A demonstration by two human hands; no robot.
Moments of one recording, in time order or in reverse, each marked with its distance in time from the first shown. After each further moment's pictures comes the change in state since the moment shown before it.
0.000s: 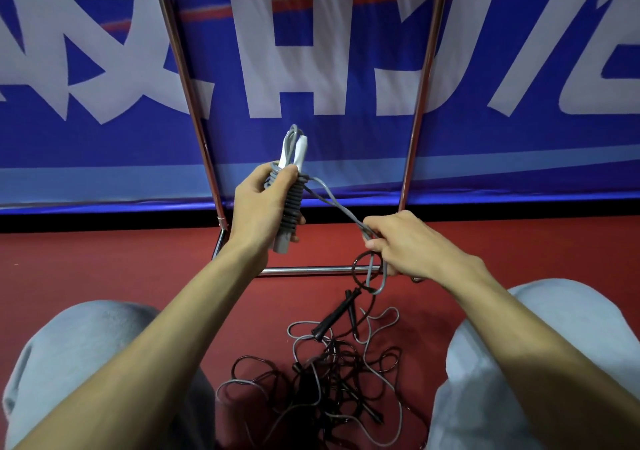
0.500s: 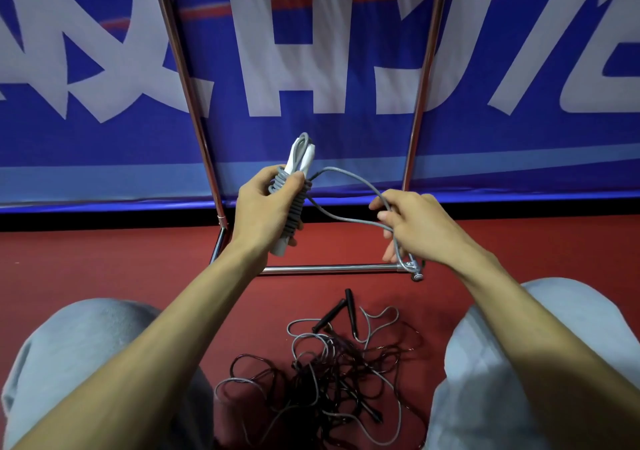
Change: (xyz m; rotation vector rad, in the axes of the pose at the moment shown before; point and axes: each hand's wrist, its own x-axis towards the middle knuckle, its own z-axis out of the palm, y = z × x) left_hand 0.001 -0.007 0.000 0.121 -0.011 0.055; right_hand 0.002 0.006 -0.013 0.314 0.141 0.102
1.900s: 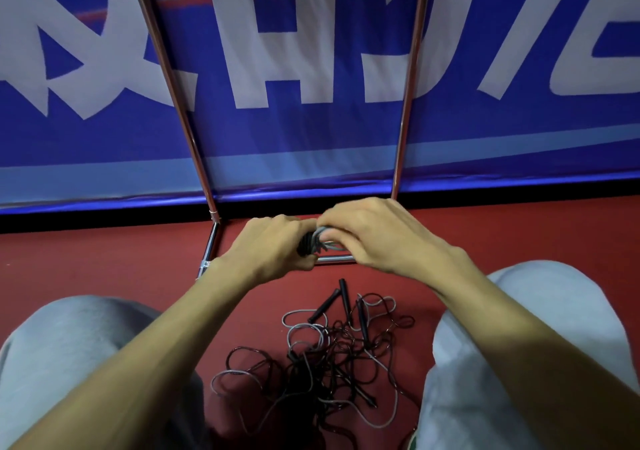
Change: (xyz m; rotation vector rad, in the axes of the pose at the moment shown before) left_hand -0.007 -0.031 0.004 1.341 -0.539 0.439; right_hand -0.020 -0.020 0.015 -0.356 0.037 -0.661
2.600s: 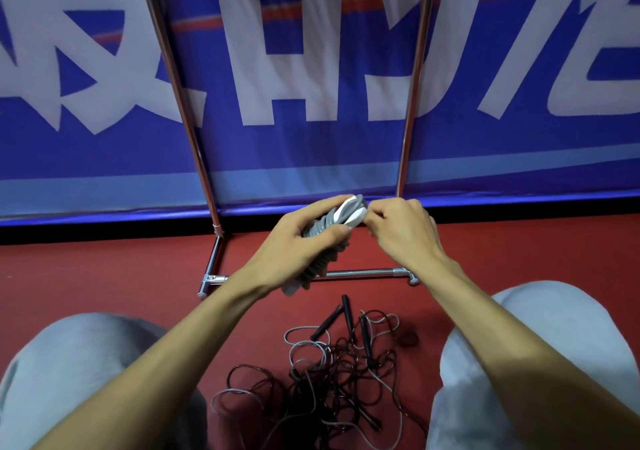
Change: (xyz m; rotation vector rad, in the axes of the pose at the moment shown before) left_hand -0.007 0.022 -0.024 -1.284 0.138 0.004; right_hand 0.008 0.030 0.009 0.045 0.120 0.739
